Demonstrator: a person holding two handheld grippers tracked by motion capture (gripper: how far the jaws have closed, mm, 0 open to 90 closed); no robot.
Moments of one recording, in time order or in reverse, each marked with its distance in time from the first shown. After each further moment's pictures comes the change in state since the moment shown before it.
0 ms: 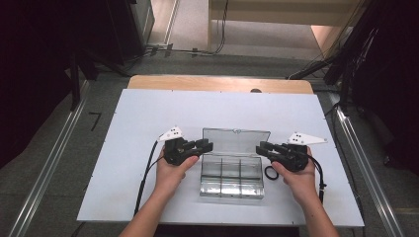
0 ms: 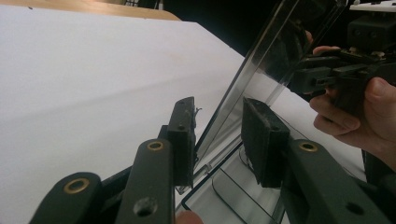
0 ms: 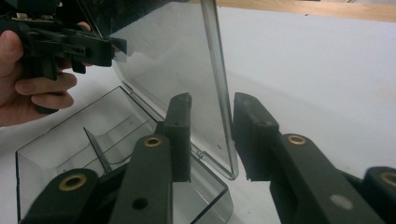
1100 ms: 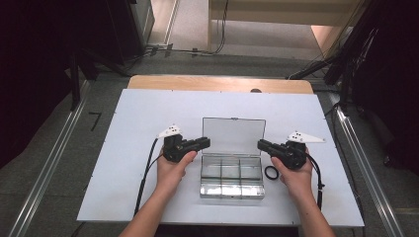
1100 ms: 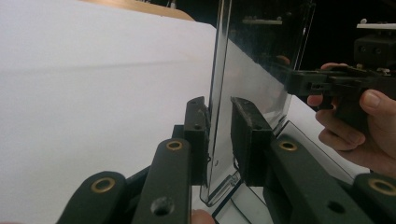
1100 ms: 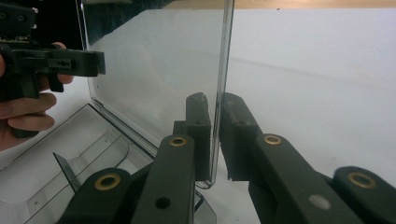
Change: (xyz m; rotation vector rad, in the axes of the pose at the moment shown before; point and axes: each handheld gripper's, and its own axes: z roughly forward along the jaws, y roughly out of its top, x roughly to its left) left arm 0.012 -0.001 0.003 -0.007 0.030 -0.073; right arm -0.006 -0.004 0.009 -0.024 -0.076 0.100
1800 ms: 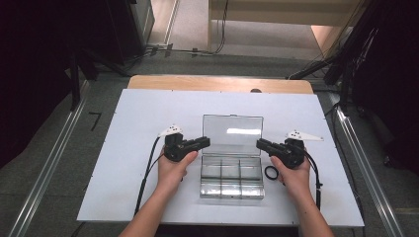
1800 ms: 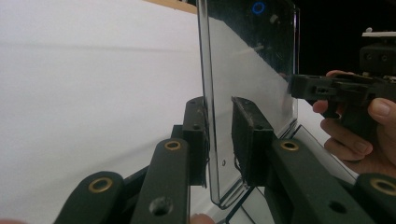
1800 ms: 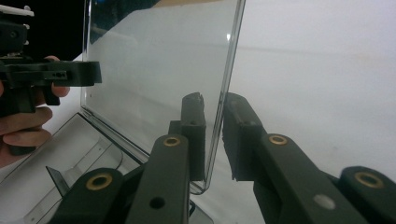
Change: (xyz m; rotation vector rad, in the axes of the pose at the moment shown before) left arm 0.005 -0.002 0.006 0.014 0.038 -0.065; right arm -0.006 -0.002 0.009 0.016 -0.014 0.093
